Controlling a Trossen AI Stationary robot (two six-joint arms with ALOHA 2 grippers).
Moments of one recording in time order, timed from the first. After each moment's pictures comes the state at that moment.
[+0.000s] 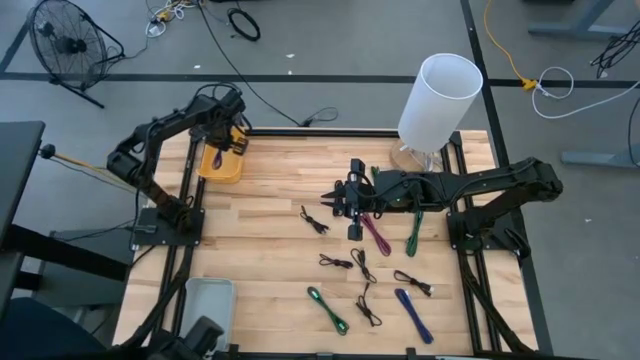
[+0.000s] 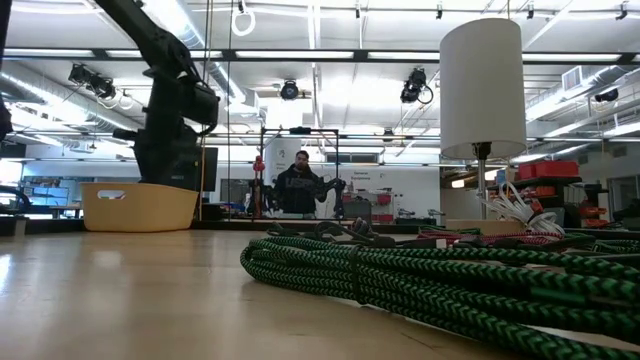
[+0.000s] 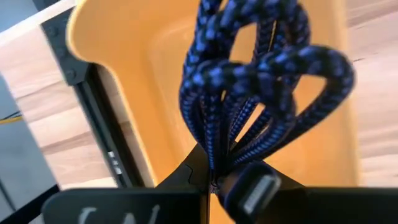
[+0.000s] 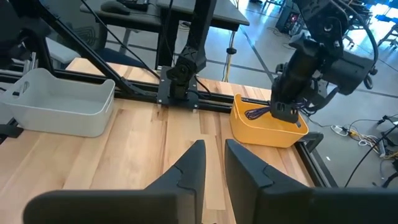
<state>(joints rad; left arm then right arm) 1.02 1.59 1.13 -1.05 -0.27 -0.21 0.15 1.44 1.30 -0.21 0.24 -0.15</state>
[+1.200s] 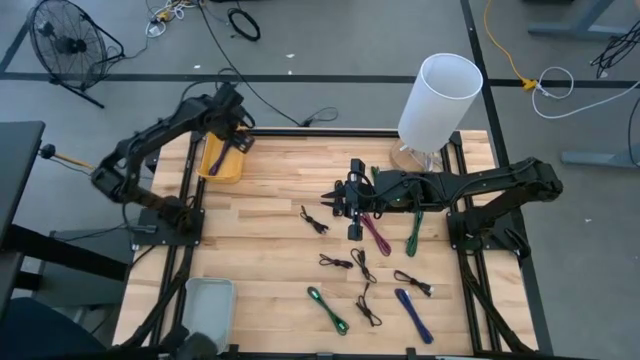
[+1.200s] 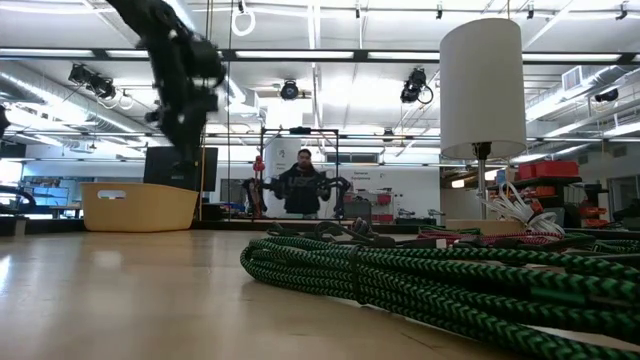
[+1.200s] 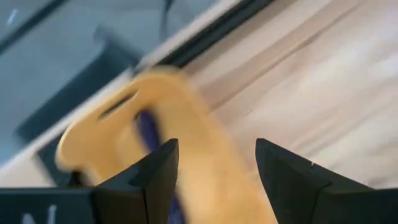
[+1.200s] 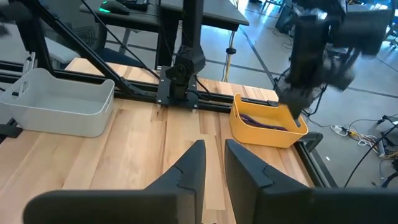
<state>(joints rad) 0.92 1.37 1.13 -0.85 -0.10 0.04 0.15 1.44 1.30 -0.20 0.24 -0.15</state>
